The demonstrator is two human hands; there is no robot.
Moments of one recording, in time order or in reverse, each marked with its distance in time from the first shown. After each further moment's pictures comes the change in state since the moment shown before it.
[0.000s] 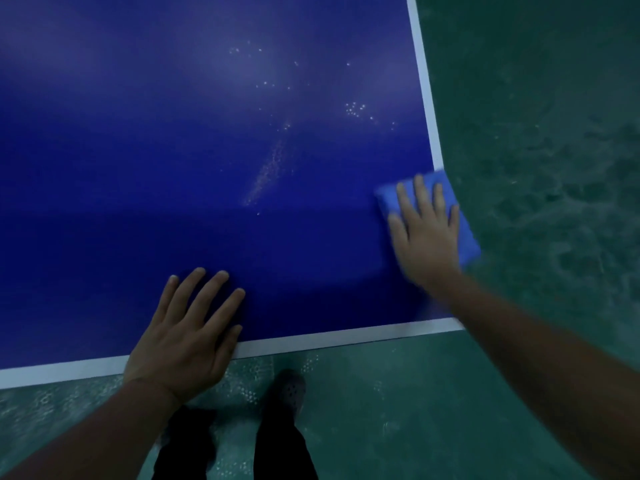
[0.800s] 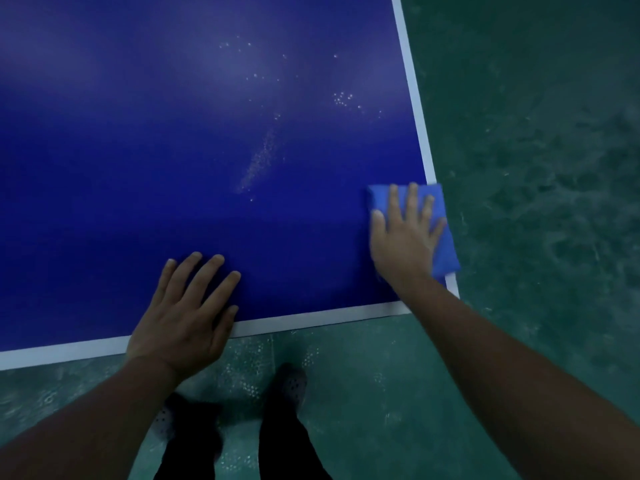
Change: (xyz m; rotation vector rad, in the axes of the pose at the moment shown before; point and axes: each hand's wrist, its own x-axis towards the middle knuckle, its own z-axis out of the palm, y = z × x) left_hand 0.000 0.004 -0.005 0.000 -0.039 -0.021; right_hand -0.029 -0.035 0.006 0.042 -0.054 0.258
